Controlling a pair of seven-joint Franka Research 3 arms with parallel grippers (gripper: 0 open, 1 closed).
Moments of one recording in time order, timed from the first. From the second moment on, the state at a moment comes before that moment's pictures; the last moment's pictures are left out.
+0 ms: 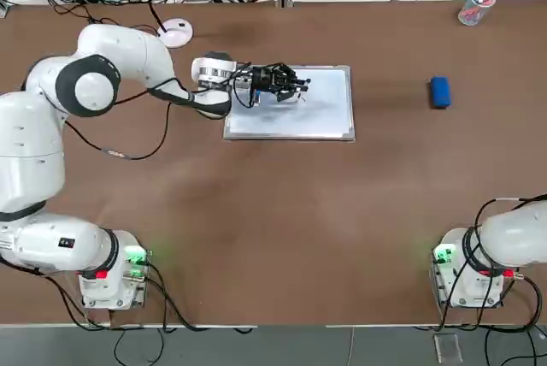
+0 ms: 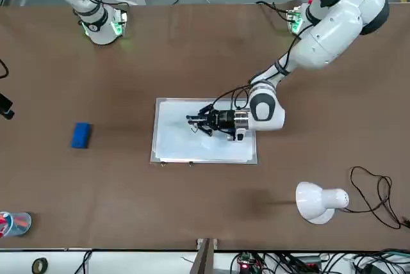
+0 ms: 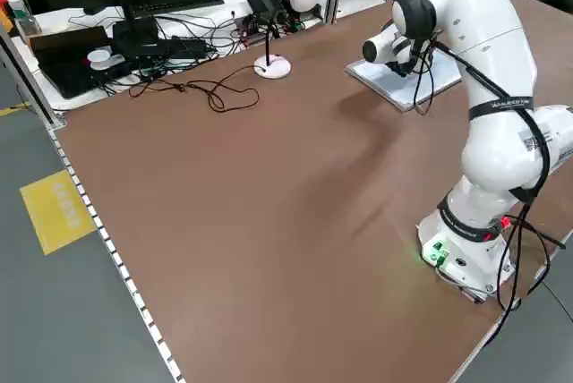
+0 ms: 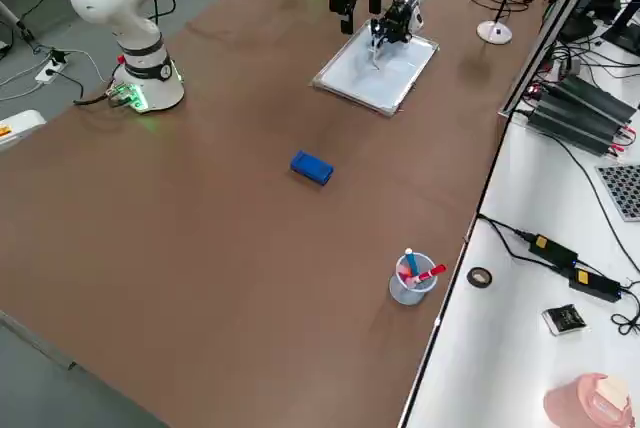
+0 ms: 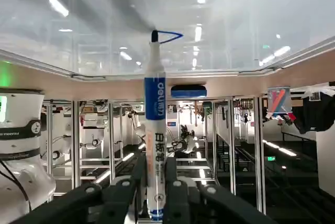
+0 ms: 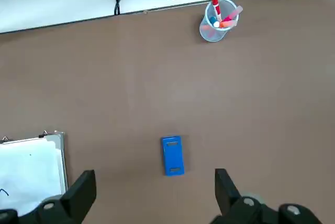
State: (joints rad) left arm -0.16 0.91 -0.55 -1.68 -1.62 2.32 -0.52; right arm 0.06 0.06 -0.06 -1.53 -0.05 1.79 0.17
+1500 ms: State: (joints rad) left arm -0.10 0.79 -0.55 -1.65 -1.19 2.32 -0.86; right arm 0.06 0.06 -0.06 -1.54 -0.05 1.79 0.17
